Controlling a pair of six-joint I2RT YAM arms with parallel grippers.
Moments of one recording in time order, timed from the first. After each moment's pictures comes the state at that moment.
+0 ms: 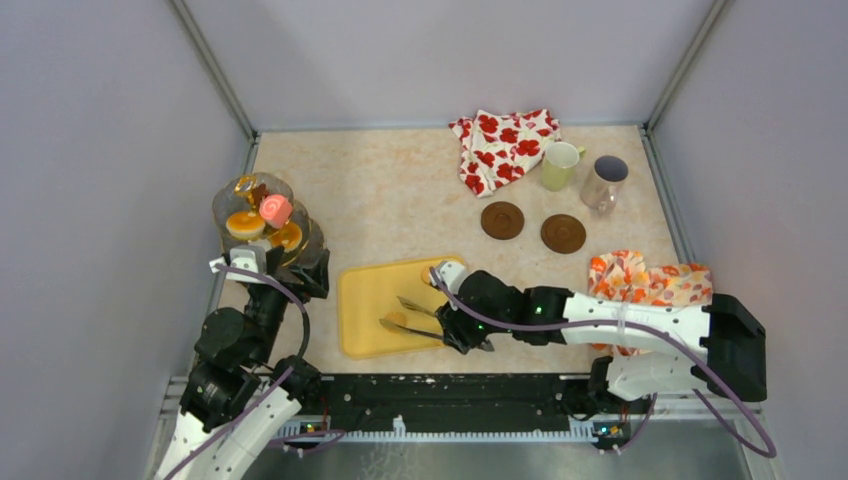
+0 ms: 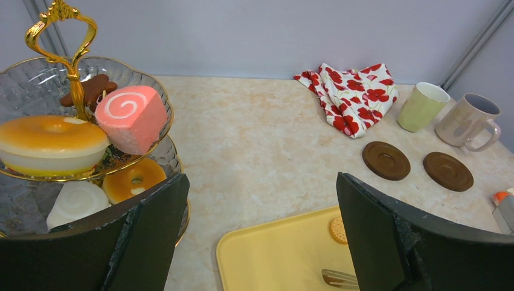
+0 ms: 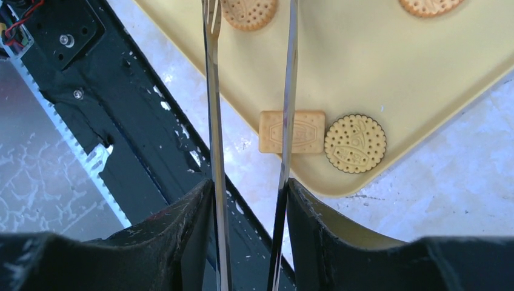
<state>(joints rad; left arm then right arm) -0.54 0.16 0.66 -0.42 -0.35 -0.15 1.22 1.21 0.81 -0.38 0.04 0.34</state>
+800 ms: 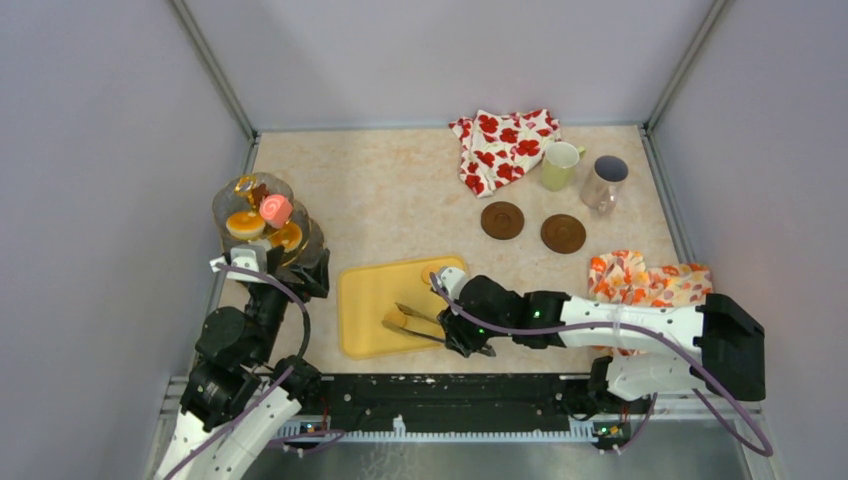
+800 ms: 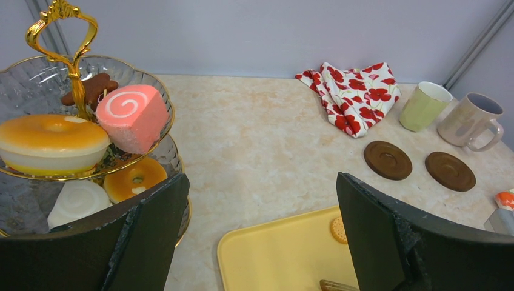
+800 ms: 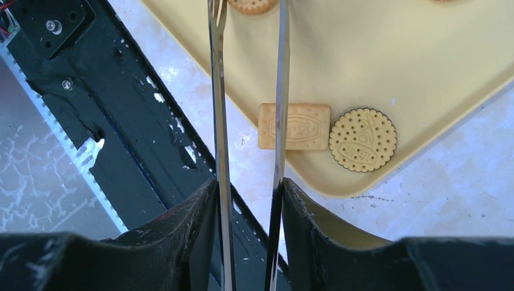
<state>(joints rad) -0.54 0.16 0.66 -0.42 -0.35 -0.15 1.22 1.22 0.75 -0.33 0.02 0.33</state>
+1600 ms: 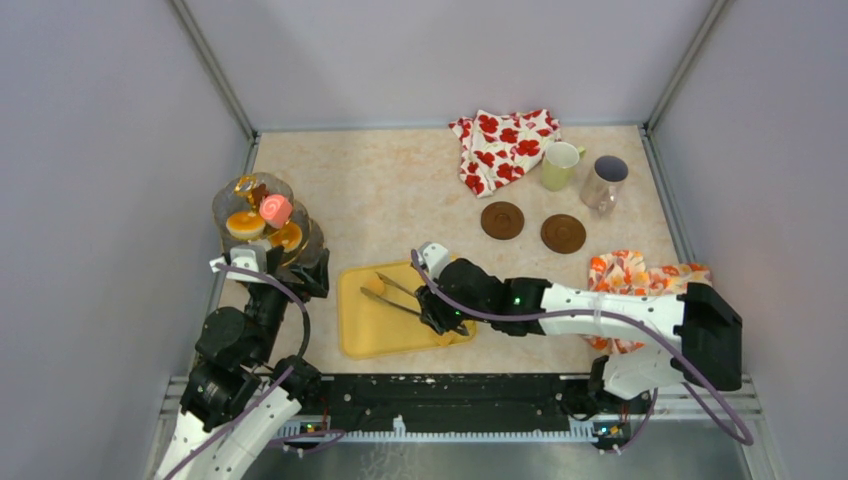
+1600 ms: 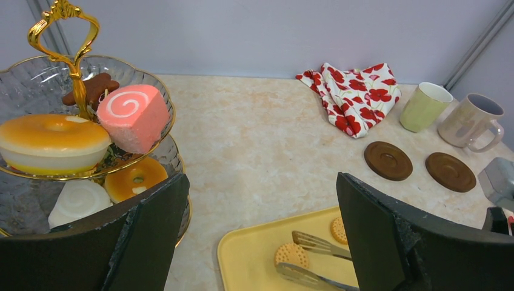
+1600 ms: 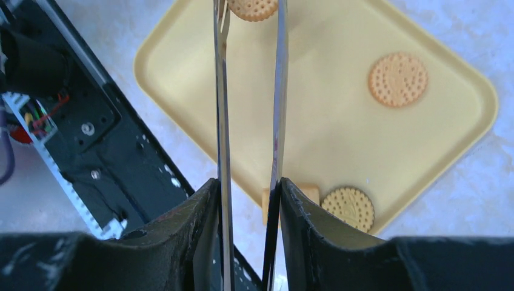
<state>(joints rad) -0.54 0.16 0.66 -0.42 -0.35 -0.15 1.22 1.33 0.90 -0.27 0.12 0.34</state>
